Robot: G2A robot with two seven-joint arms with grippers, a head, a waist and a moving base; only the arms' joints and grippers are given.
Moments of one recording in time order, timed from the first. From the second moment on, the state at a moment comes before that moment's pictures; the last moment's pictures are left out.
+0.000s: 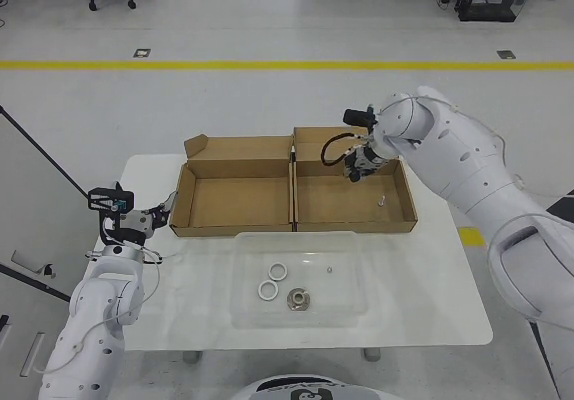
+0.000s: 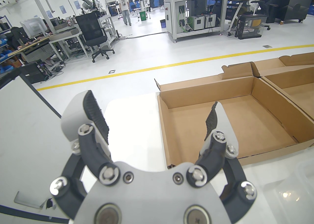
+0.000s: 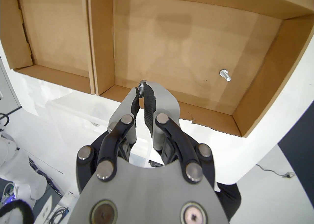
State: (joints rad) left arm 1.73 -1.15 -1.60 -1.80 1.33 0.00 0.00; right arm -0.37 -1.24 0.52 -0.83 -0.25 0.34 1.28
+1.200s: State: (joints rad) left arm 1.73 -1.15 -1.60 -1.80 1.33 0.00 0.00; right arm -0.40 -1.46 0.44 -0.34 -0.23 0.42 1.11
